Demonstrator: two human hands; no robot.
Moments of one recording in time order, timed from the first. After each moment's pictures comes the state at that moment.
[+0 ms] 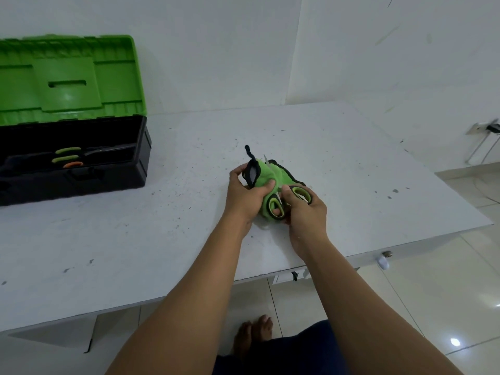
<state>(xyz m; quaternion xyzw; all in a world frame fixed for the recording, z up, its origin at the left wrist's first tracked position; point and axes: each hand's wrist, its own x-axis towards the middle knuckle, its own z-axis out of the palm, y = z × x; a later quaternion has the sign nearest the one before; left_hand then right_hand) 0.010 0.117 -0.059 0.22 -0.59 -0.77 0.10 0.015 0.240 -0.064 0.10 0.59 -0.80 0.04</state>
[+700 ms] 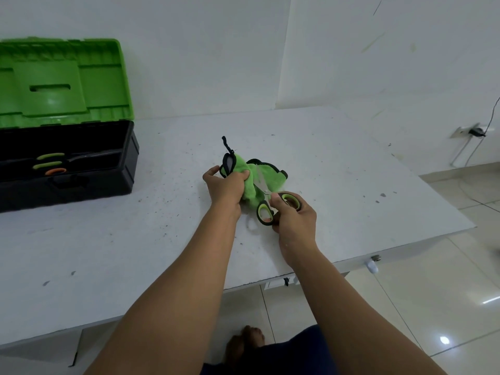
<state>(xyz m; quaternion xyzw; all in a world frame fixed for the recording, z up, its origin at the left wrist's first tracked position) -0.031 0.103 -0.050 0.34 -0.50 -0.78 0.16 0.017 0.241 -0.065 0.11 0.62 -0.77 0.03</state>
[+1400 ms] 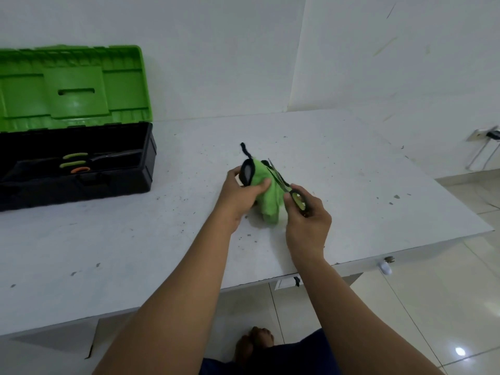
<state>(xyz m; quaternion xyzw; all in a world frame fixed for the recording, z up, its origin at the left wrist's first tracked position) 0.004 0.083 -0.051 0.20 -0.62 -0.76 0.06 0.034 0.232 -0.069 0.03 0.65 -0.75 -0.13</state>
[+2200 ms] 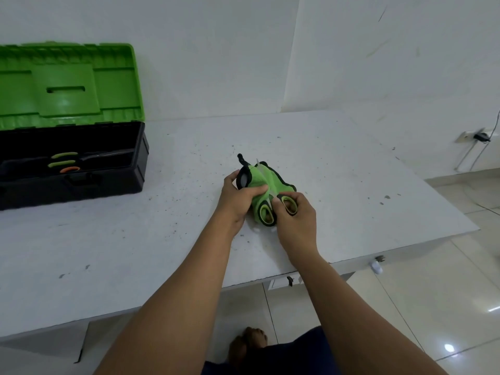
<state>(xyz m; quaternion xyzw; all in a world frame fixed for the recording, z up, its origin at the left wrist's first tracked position) -0.008 0.093 -0.074 0.18 -0.56 -0.81 0.05 0.031 0.240 -0.062 0.02 0.75 -0.66 -0.04</state>
